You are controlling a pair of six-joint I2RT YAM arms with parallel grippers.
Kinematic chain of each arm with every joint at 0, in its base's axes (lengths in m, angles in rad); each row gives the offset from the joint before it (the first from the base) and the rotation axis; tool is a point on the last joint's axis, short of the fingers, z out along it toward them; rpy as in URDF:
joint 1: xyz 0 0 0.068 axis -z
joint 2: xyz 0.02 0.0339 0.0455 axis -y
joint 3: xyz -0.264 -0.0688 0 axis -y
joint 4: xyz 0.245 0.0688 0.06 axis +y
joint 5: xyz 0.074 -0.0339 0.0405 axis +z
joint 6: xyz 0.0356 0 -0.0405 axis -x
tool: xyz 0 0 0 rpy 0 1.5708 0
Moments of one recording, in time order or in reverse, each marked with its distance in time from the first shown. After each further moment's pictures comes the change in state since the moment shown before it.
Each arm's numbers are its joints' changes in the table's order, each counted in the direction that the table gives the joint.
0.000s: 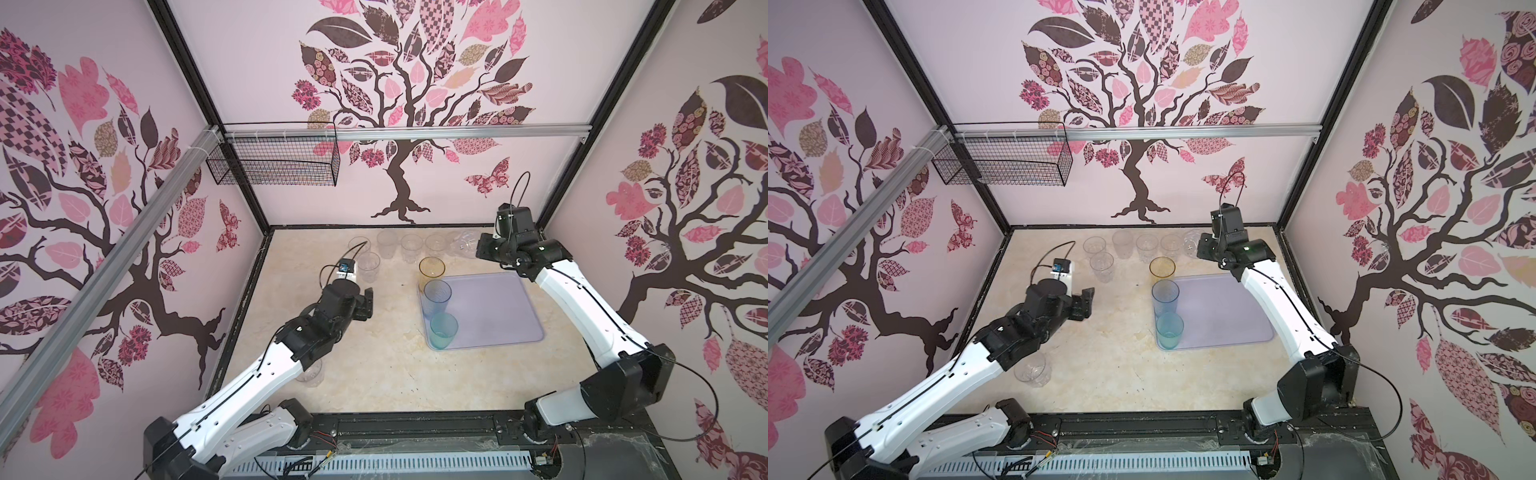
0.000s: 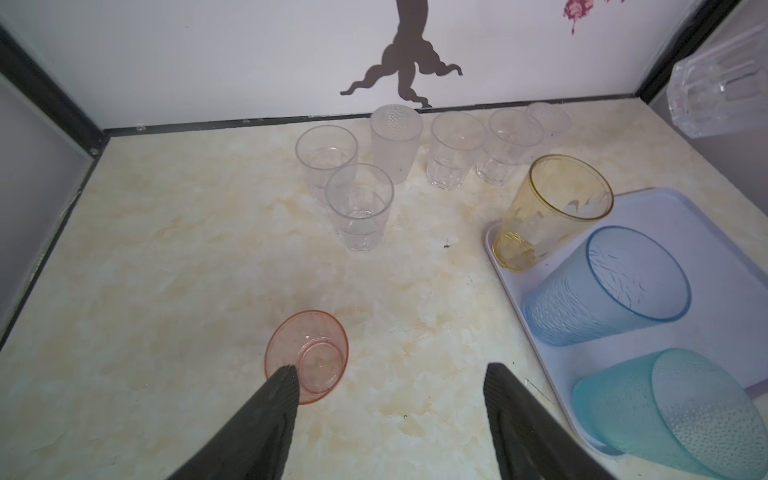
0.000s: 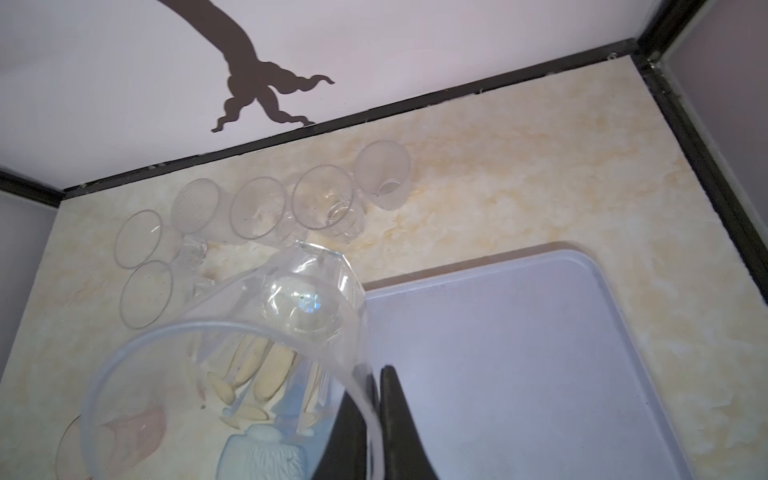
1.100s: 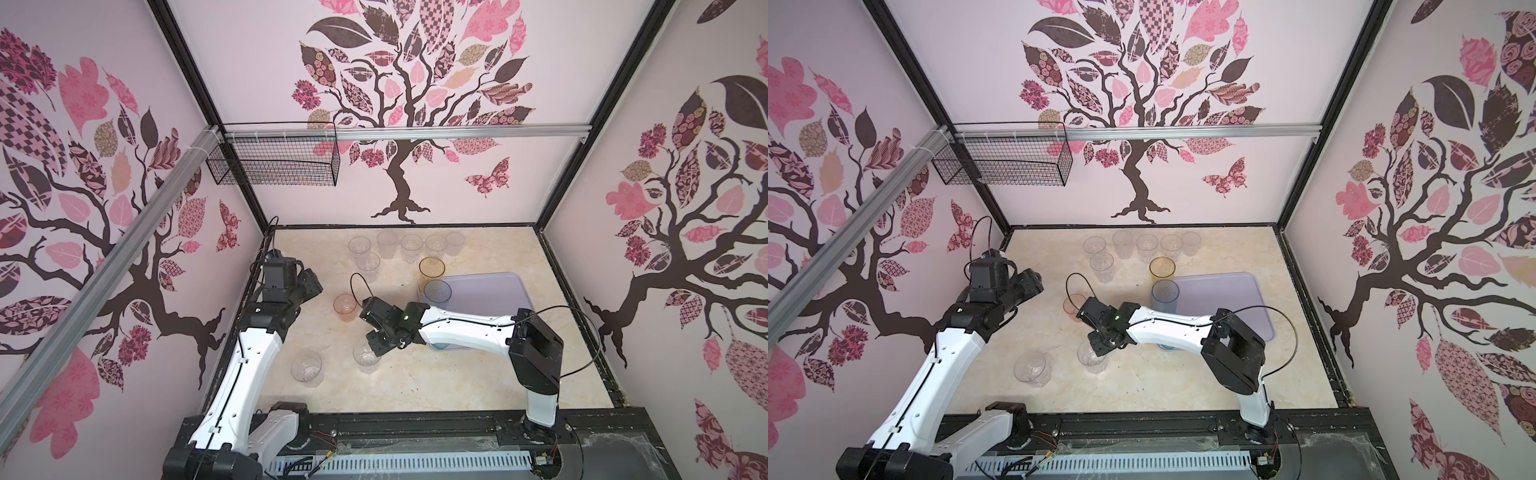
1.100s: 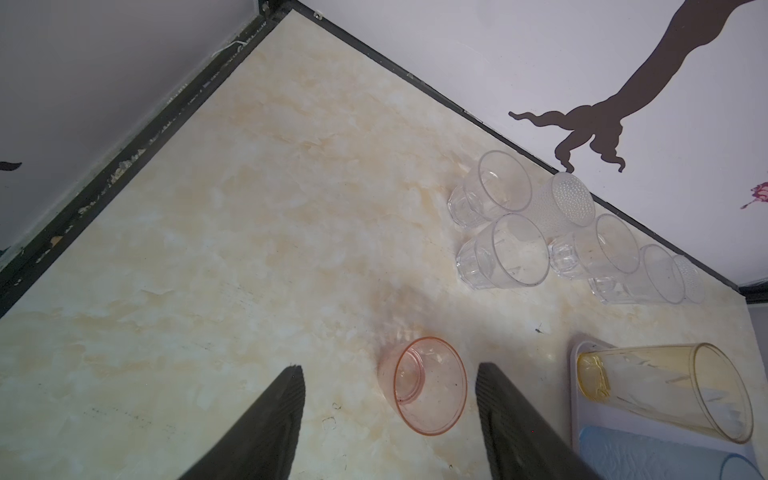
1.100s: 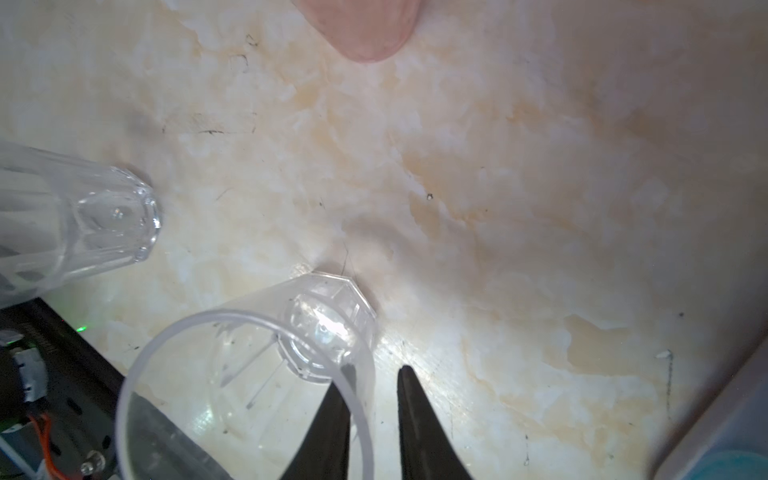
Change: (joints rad) left arm -0.650 0.018 0.071 0.180 -0.309 0.219; right arm -0.838 -0.448 0.003 -0.069 0.054 -0.079
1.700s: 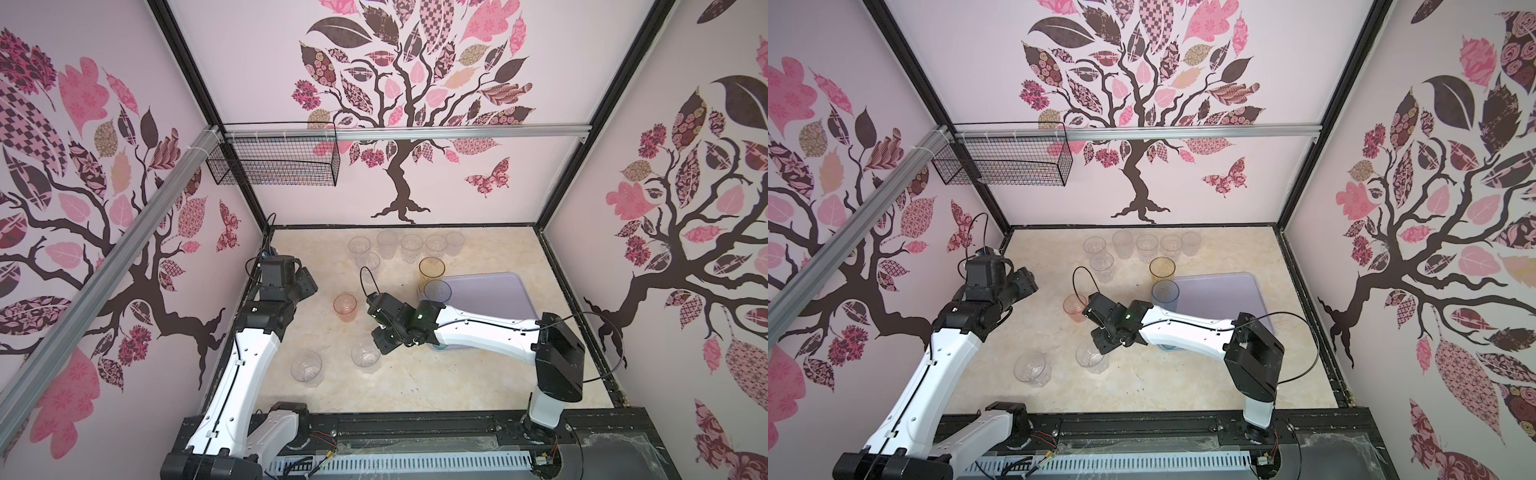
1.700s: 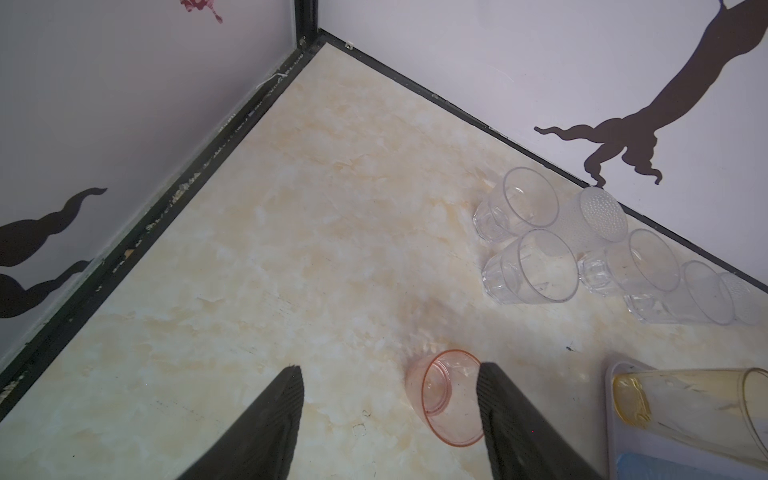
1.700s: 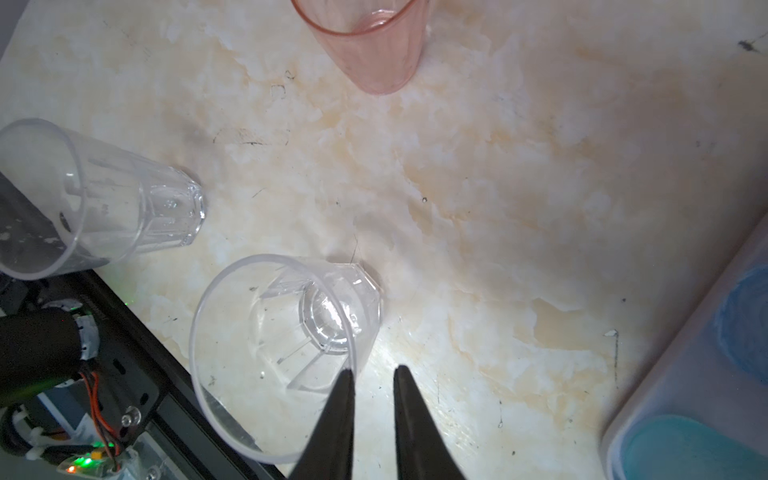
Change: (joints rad) left arm 0.000 0.006 0.053 0.053 0.074 -0.037; right arm 0.000 0.121 -0.043 -0.010 -0.008 0.008
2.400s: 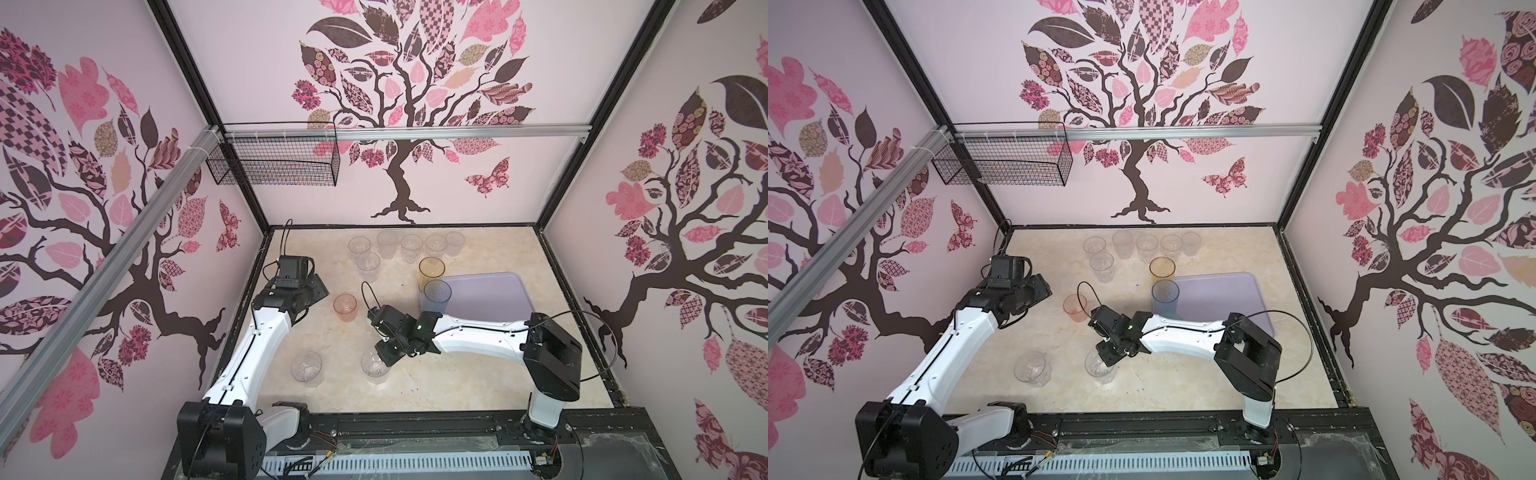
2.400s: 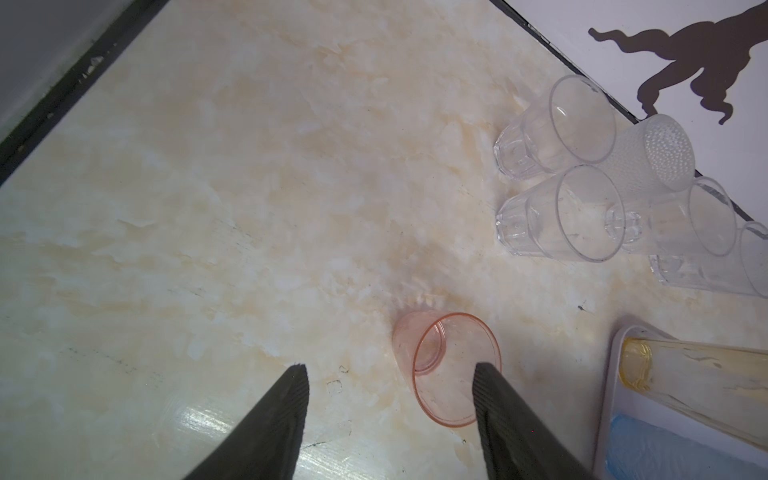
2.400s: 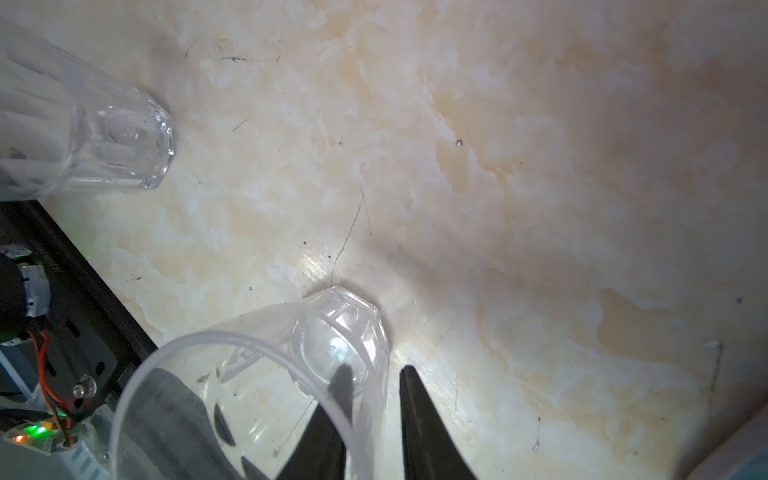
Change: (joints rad) left arm 0.014 -0.169 -0.009 0.027 -0.044 0.094; right arm 0.000 -0.023 -0.125 -0.106 0.086 0.077
